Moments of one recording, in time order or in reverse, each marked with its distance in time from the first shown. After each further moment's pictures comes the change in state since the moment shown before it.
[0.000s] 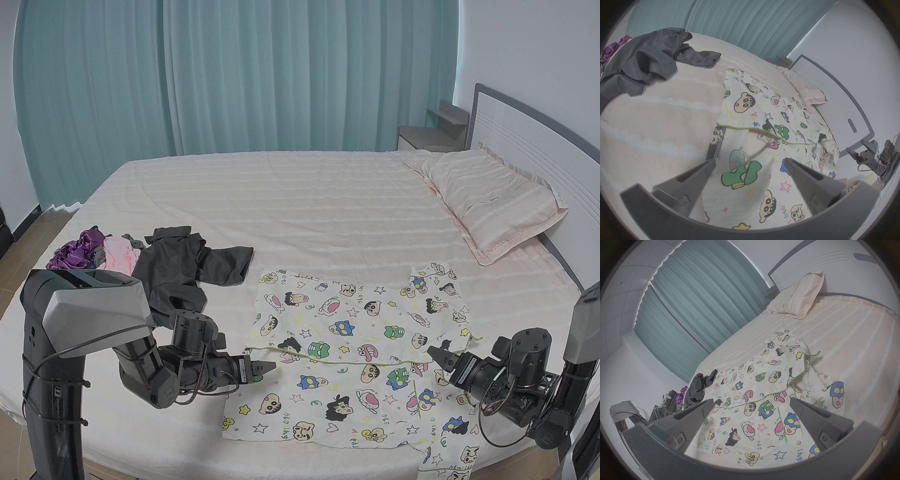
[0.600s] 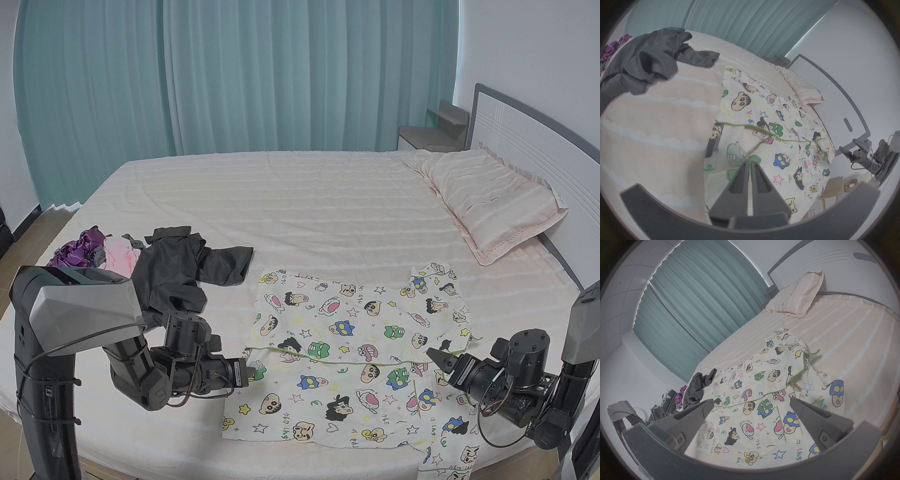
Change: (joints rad) left arm 0.003 -0.046 0.062 -0.003 -0.038 0.001; right arm 0.000 0.011 0.000 0.000 0.002 0.004
